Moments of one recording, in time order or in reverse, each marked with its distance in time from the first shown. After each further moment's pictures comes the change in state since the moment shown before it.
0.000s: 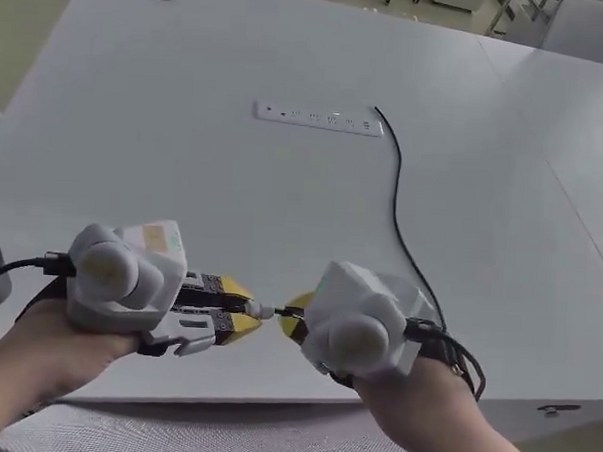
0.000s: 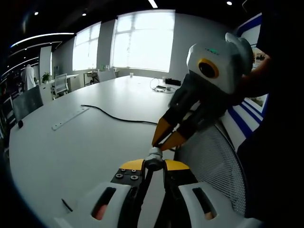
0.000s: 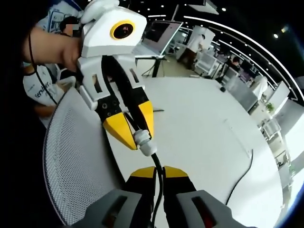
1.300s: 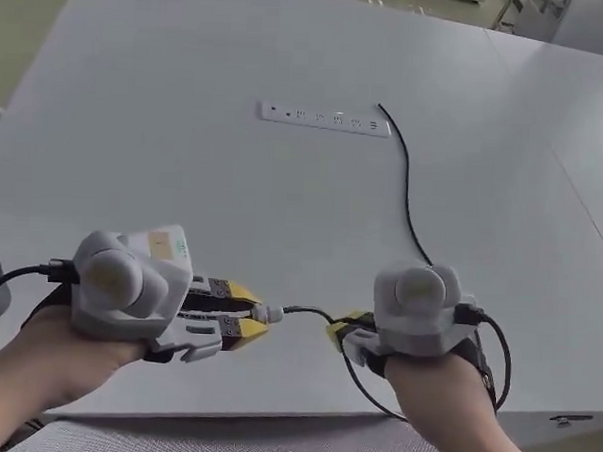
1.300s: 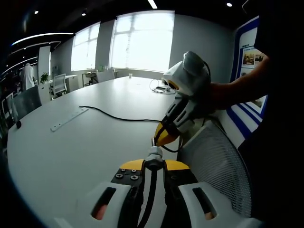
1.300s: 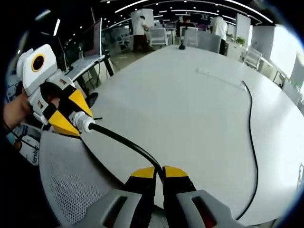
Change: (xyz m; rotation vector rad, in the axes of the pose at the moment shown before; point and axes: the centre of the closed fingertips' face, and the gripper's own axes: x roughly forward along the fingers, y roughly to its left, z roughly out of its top) left arm 0.007 0.012 0.004 -0.006 -0.009 -0.021; right arm 0.019 -0.042 -0.067 0.581 0.097 -0.031
